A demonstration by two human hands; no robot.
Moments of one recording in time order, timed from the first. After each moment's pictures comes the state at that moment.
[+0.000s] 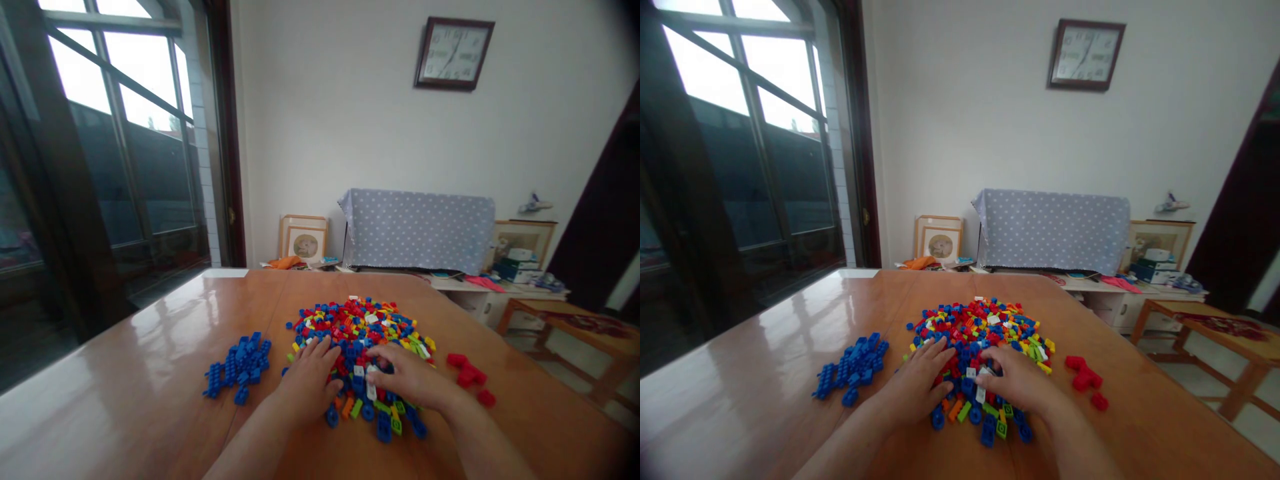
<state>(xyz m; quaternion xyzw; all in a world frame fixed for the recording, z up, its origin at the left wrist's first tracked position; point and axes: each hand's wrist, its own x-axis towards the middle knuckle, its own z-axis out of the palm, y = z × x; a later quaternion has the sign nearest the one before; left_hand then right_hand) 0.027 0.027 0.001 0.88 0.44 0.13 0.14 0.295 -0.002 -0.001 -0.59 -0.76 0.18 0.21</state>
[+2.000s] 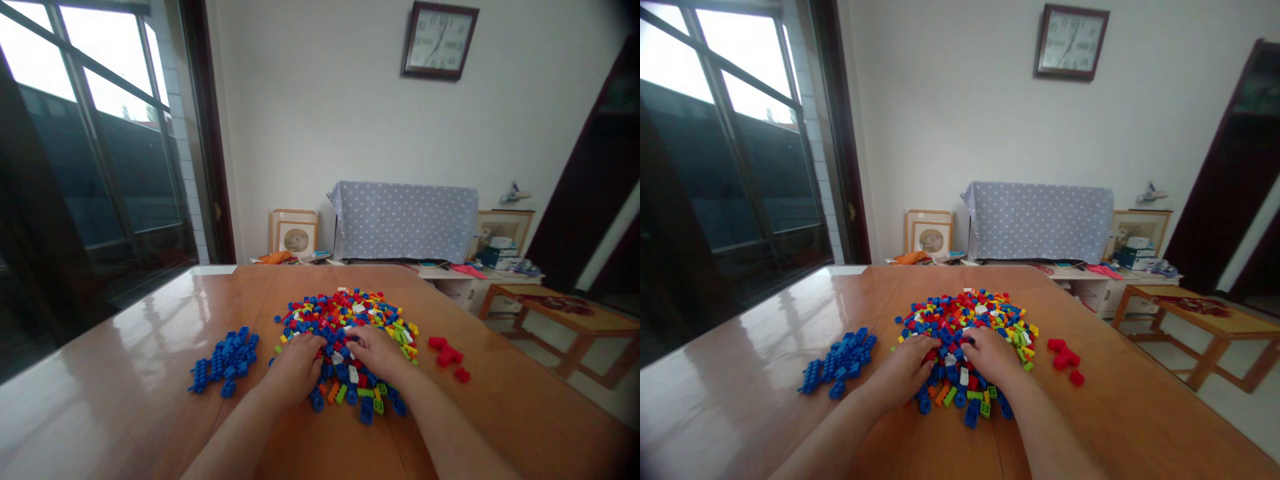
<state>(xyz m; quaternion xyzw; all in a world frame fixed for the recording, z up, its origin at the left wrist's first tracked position) 0.034 0.039 -0.008 0.89 0.39 0.21 0.09 0.273 0.018 -0.006 -0.63 -0.73 0.09 0.23</state>
